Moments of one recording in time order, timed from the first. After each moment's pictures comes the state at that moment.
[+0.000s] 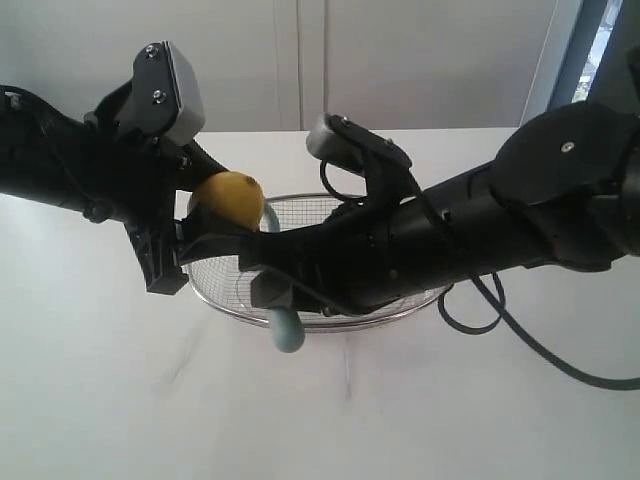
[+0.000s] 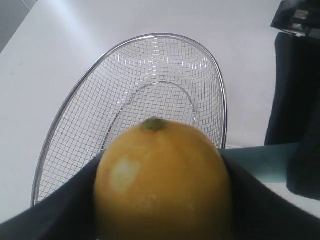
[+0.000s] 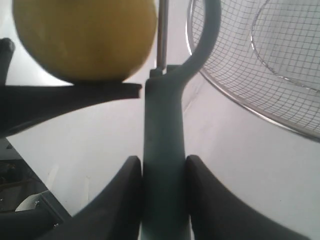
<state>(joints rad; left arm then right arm) -0.44 1.41 -0.96 -1.04 0.64 1.70 0.66 1.48 -0.90 1.03 0.49 -0.44</state>
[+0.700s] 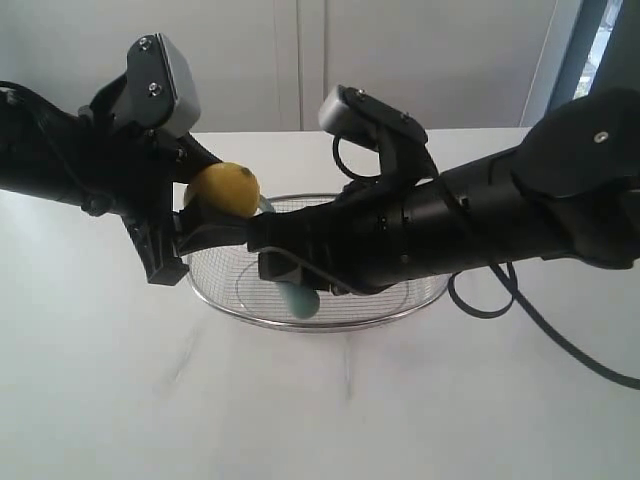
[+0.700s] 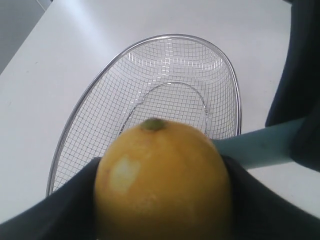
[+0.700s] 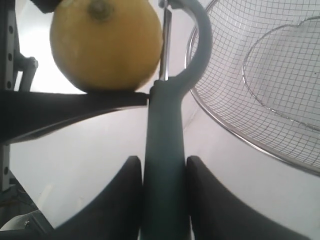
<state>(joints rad) -0.44 1.41 -0.96 -1.05 0.62 1.70 0.66 1.43 -0.90 1.03 0.43 -0.48</state>
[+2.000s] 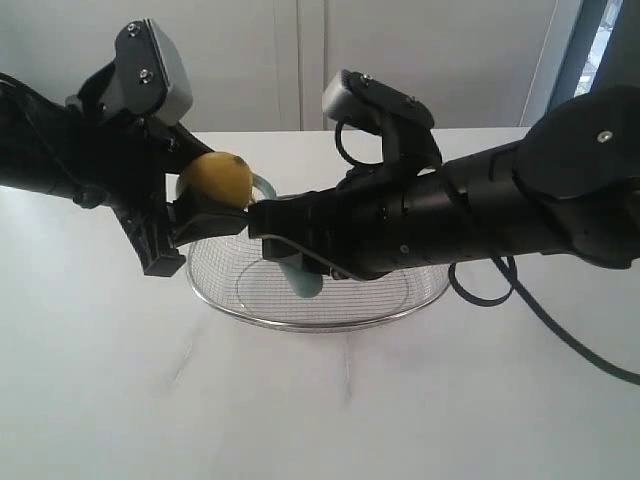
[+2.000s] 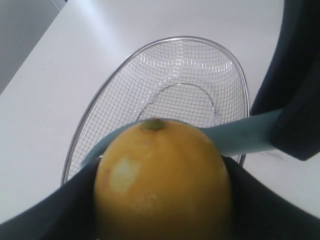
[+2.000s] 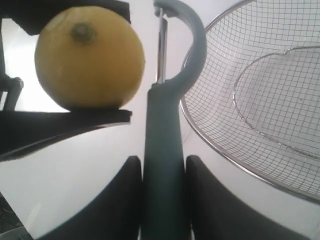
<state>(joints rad) -0.44 1.37 -0.96 -1.01 0.58 1.63 0.67 1.42 -0.90 1.01 0.36 -0.48</state>
